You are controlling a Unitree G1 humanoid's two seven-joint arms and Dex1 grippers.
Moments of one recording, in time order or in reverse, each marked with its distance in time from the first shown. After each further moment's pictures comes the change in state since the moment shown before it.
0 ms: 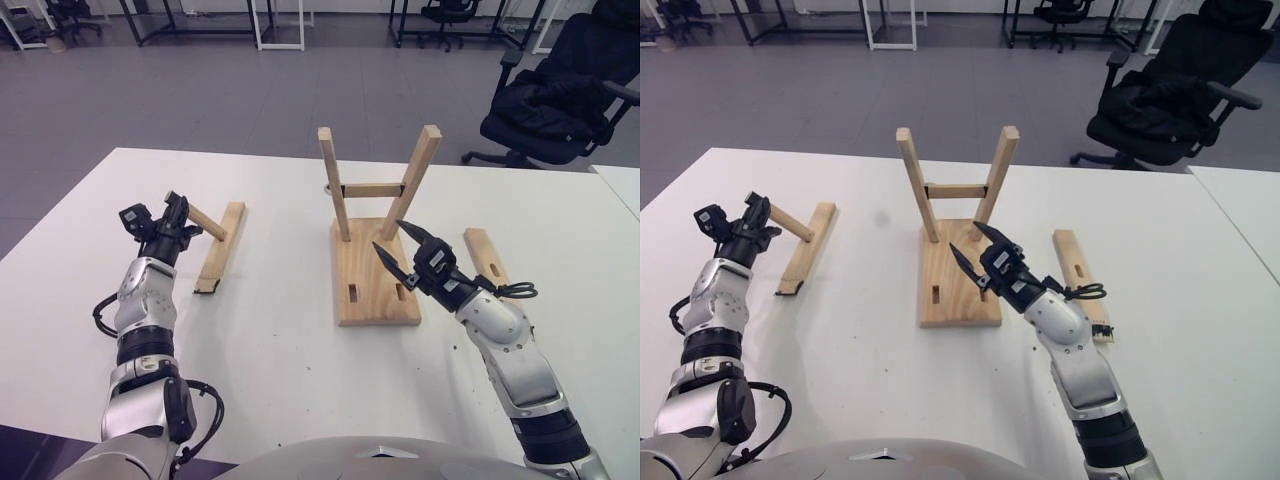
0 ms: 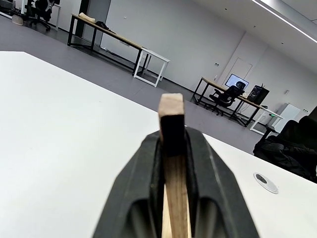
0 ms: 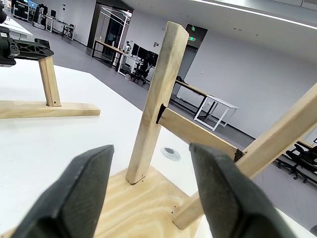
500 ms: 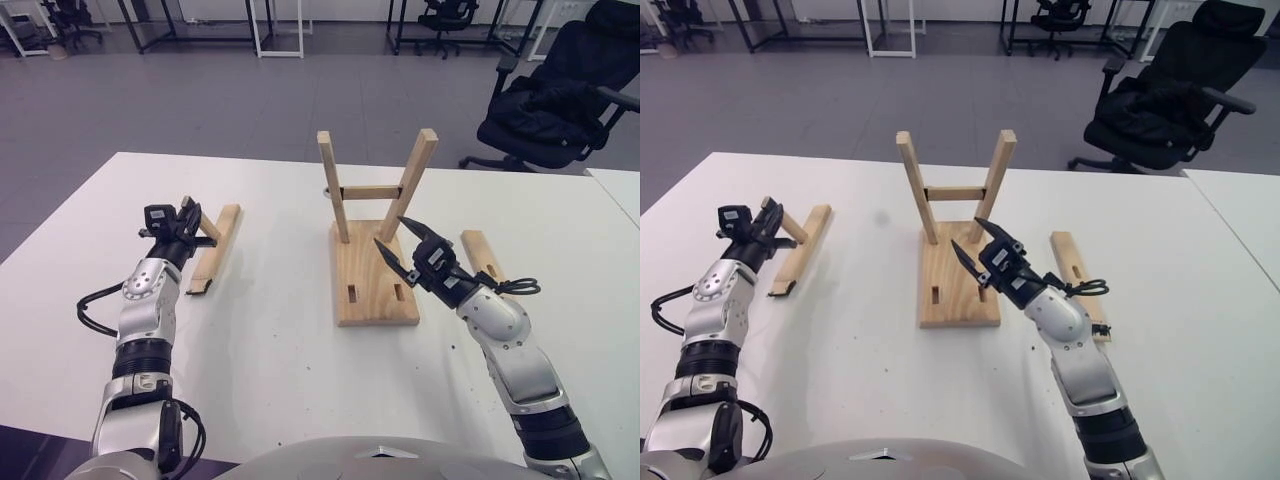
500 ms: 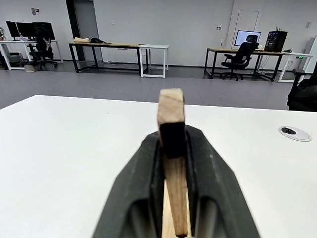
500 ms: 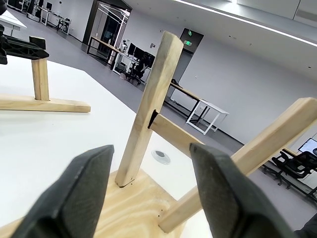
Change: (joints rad) left arm 0.108 0.044 -0.194 -0.185 0.230 0.029 0.140; right arm -0.027 -0.003 -0.005 0.003 -0.052 -0.003 -0.007
